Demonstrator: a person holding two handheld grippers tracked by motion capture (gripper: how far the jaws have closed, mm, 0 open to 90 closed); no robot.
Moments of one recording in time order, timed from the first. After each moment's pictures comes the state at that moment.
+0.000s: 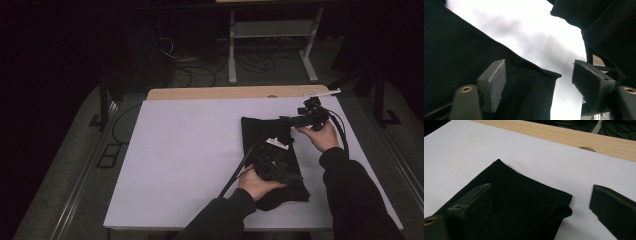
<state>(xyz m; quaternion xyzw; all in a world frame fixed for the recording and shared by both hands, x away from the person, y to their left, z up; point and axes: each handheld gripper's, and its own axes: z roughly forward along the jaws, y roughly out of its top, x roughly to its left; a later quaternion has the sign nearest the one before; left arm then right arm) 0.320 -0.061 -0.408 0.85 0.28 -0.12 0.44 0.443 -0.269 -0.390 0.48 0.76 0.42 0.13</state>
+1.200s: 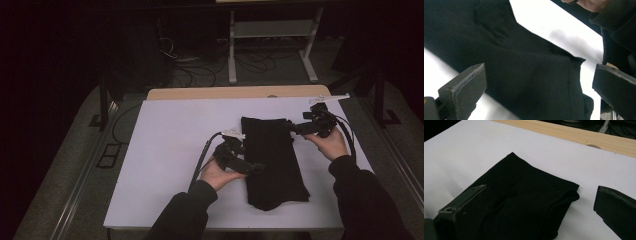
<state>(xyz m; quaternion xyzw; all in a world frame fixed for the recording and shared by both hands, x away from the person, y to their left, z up) 0.338 0.037 -0.396 0.84 0.30 -0.06 0.46 0.412 -0.276 -0.380 0.46 0.77 0.43 0.12</state>
